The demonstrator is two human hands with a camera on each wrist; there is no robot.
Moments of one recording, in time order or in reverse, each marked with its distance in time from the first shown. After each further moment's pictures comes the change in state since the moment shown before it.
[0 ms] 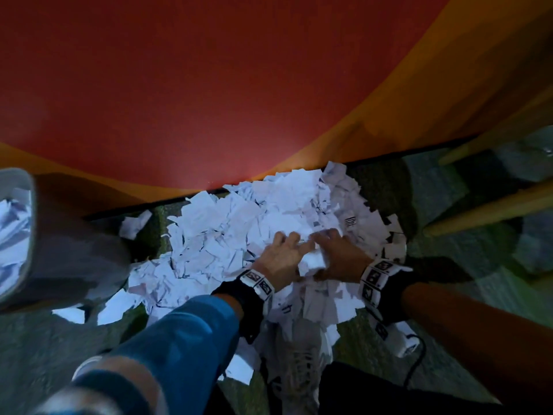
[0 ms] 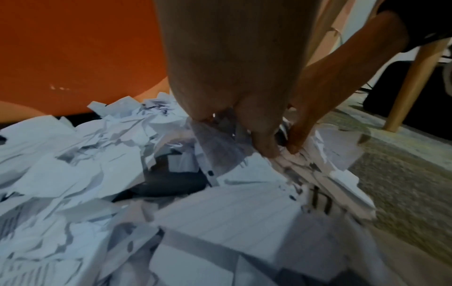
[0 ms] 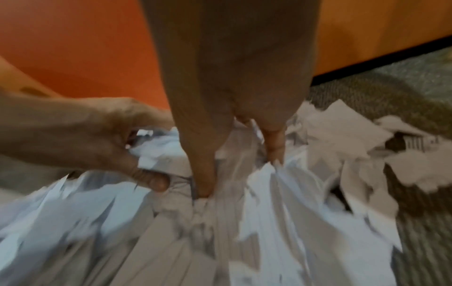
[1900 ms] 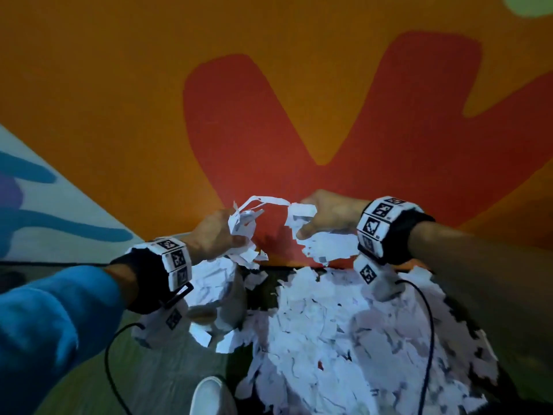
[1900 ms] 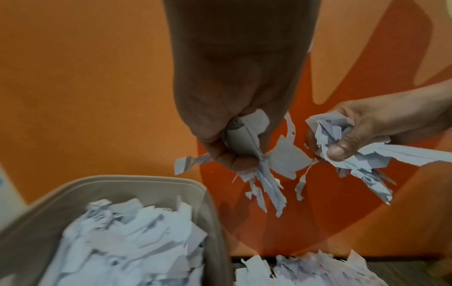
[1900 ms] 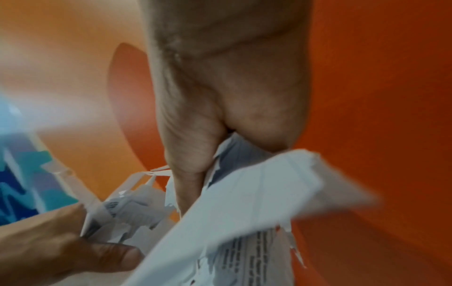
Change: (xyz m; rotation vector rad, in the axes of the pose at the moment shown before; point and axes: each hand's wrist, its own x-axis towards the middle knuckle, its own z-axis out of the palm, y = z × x) left_hand -0.300 -0.158 -0.272 -0.410 0.532 -0.618; right_hand -0.048 -0.342 -0.258 0.181 0.018 -0.473
